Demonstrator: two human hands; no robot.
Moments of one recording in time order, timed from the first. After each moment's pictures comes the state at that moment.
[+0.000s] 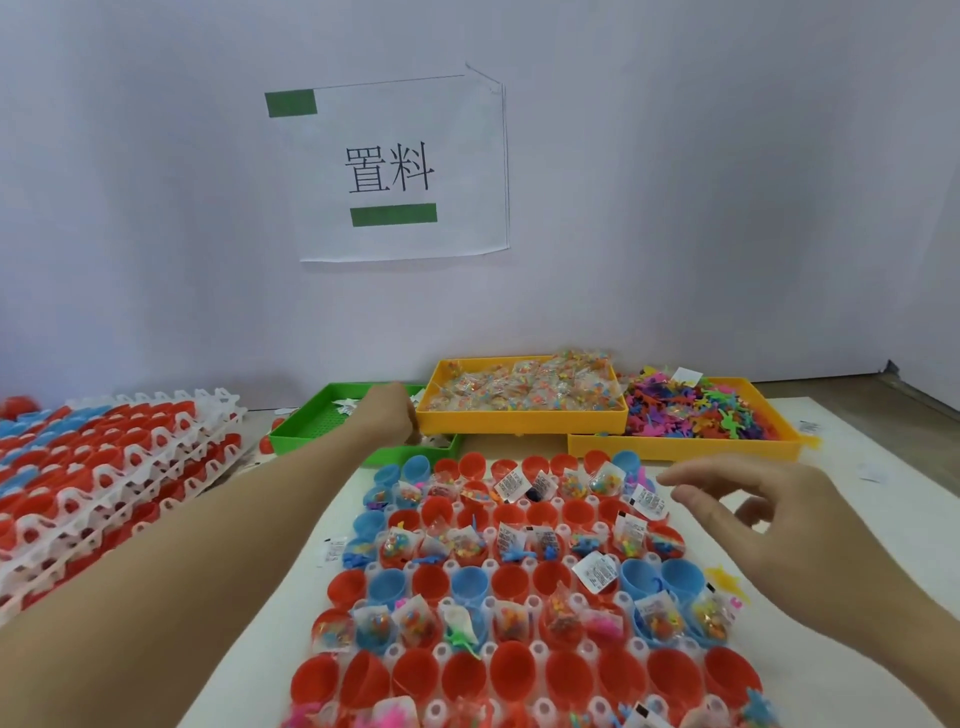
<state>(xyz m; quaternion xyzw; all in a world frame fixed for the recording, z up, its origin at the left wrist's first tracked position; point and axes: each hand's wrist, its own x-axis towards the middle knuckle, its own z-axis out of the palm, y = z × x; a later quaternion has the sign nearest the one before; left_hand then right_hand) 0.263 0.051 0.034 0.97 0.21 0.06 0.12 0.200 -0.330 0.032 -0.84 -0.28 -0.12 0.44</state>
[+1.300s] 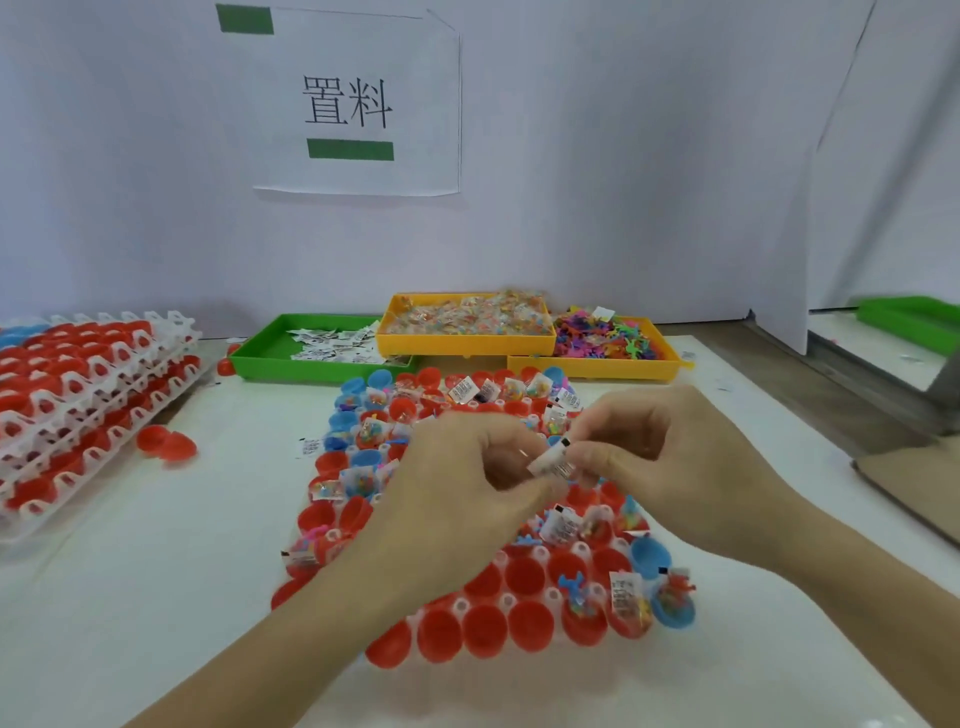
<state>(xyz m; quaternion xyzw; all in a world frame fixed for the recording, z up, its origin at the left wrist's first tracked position) 0.021 -0.139 0.065 0.86 -0.09 0.15 0.47 0.085 -0.323 0.080 -0.81 -0.36 -0.03 0.46</state>
